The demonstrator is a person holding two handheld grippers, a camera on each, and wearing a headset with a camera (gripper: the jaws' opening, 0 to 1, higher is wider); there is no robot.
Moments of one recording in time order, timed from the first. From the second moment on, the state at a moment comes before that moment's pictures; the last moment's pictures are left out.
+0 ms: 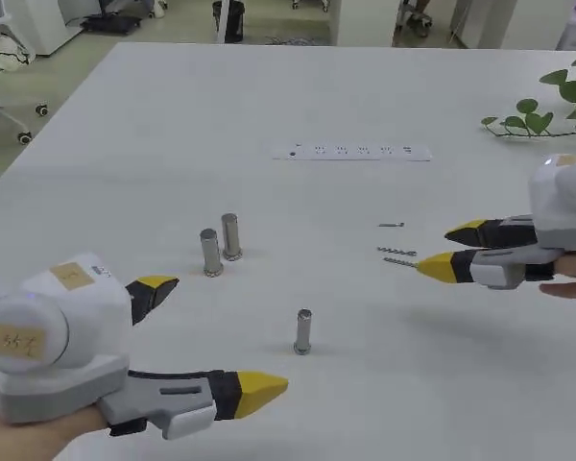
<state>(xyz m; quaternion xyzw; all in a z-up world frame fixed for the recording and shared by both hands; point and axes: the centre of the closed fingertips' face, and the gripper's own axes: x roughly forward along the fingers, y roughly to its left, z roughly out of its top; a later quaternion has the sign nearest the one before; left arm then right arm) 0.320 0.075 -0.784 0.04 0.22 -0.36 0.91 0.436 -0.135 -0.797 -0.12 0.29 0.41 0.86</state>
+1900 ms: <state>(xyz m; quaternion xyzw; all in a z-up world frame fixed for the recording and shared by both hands) 0.318 0.089 -0.794 0.04 0.22 -0.34 0.91 0.544 -0.122 -0.858 -0.34 0.33 0.48 0.73</state>
